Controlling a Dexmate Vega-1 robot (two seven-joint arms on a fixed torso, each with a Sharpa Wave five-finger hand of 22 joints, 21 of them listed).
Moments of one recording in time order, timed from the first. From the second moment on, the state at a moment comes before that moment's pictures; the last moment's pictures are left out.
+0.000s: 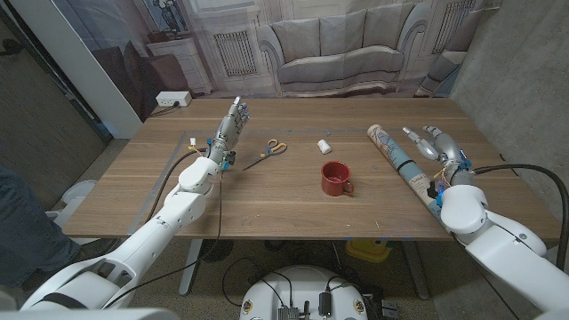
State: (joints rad) left arm 0.80 0.48 0.40 -1.25 -0.59 -0.40 -0.08; left_hand 0.35 -0.04 0.10 0.10 0.33 -0.06 0.05 0.20 0.18 -0.05 0.00 0.20 0.19 -0.12 0.01 0.19 0.18 -0.14 -0.03 0.19 0.18; right arm -1.49 -0.77 -0.05 -2.34 -0.01 -0.62 -0.56; right_hand 0.47 -0.01 0.12 -0.06 0.20 0.30 0.08 0.21 0.19 0.32 0.09 0.23 0.18 0.25 0.03 0.20 0.18 0.29 -0.02 0.37 0.17
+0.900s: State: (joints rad) left arm 0.80 0.49 0.40 -1.26 -0.59 -0.40 -0.09; left_hand 0.36 -0.03 0.09 0.10 0.33 -0.06 0.05 0.20 0.18 -0.05 0.00 0.20 0.19 -0.12 0.01 0.19 0.18 -0.14 -0.03 0.19 0.18; right arm -1.43 -0.84 -0.12 -2.44 -0.04 -0.87 -0.54; right_hand 0.63 -0.02 0.16 -0.15 0.22 0.30 0.10 0.21 0.19 0.33 0.09 0.23 0.18 0.28 0.04 0.20 0.18 0.34 -0.01 0.35 0.17
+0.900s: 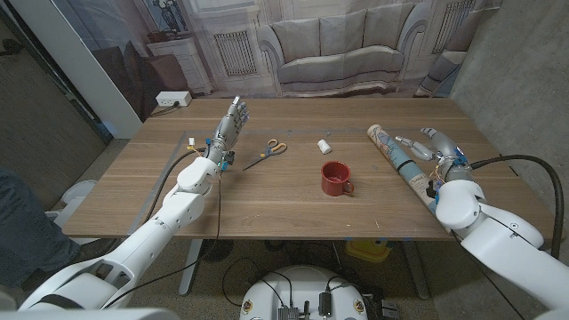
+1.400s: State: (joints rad) left arm 0.81 0.49 0.40 -1.27 -0.59 -0.40 -0.08; left_hand 0.36 -0.03 0.09 0.10 0.33 -0.05 0.04 0.20 0.18 -0.05 0.00 0.20 0.19 -0.12 0.01 0.19 0.18 -0.14 -0.03 0.19 0.18; right arm -1.41 -0.87 -0.14 -2.45 -0.02 -0.98 -0.54; right_hand 0.71 -0.05 0.17 -0.17 0.24 0.29 0.10 0.21 0.19 0.33 0.09 0.22 0.18 0.28 0.04 0.19 0.18 0.34 -0.01 0.33 0.17
